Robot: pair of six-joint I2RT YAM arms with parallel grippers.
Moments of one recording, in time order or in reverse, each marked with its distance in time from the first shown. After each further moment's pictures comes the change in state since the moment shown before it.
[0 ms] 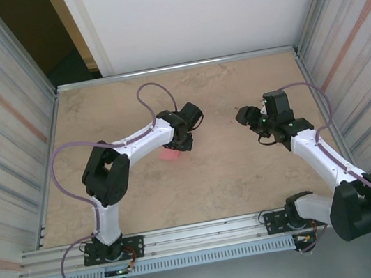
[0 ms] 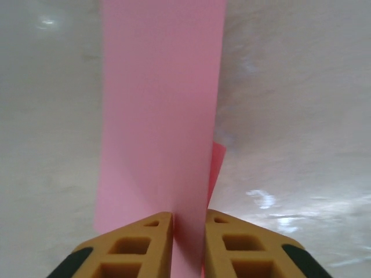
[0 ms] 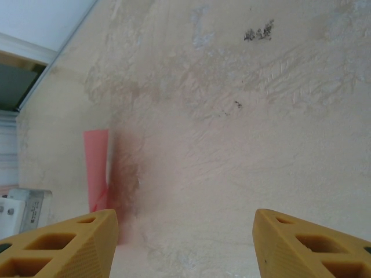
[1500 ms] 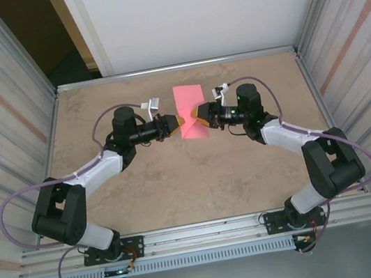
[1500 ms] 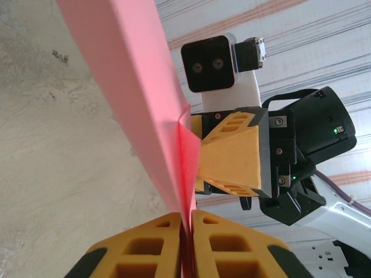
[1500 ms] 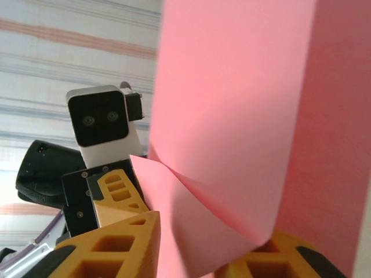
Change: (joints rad) left arm 0.327 -0.484 -0.688 1.316 1.063 -0.578; right arm 0.189 0.356 0.054 0.789 -0.631 0.348
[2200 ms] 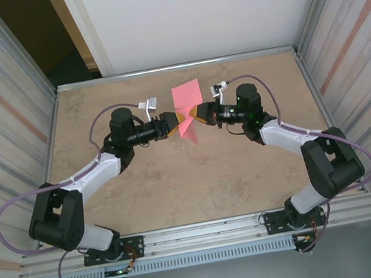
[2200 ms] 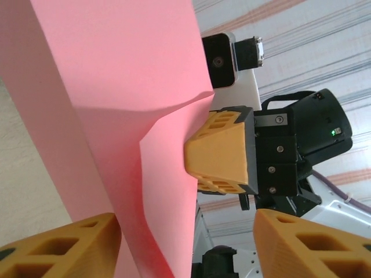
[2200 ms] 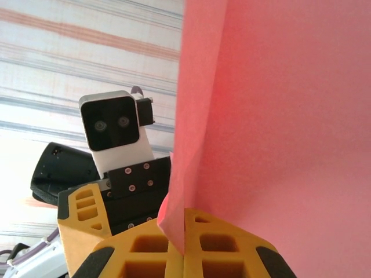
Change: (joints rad) left arm 0.000 -0.046 -0.017 0.001 -0.021 0.017; right arm 0.021 0.011 0.000 0.109 -0.005 0.046
